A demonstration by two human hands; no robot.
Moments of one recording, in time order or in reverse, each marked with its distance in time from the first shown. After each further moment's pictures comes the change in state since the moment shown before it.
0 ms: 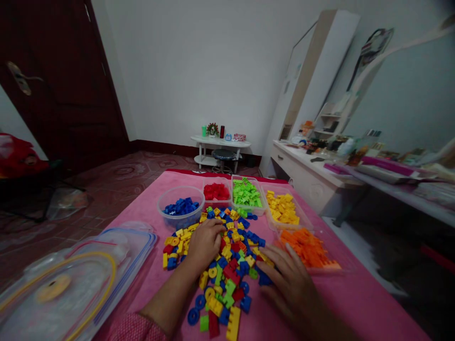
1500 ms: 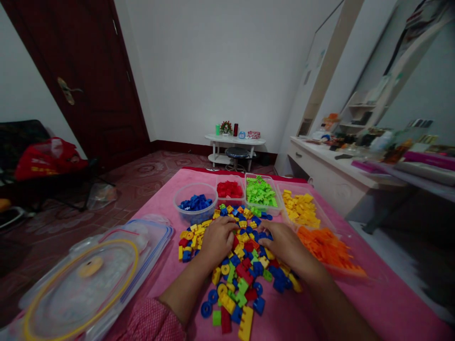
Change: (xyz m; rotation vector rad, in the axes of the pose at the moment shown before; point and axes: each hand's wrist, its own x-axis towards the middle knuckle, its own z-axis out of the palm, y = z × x) left_hand 0.000 0.003 -0.001 0.005 0.003 0.000; right_hand 0.102 0.027 0.020 0.317 -0.320 0.429
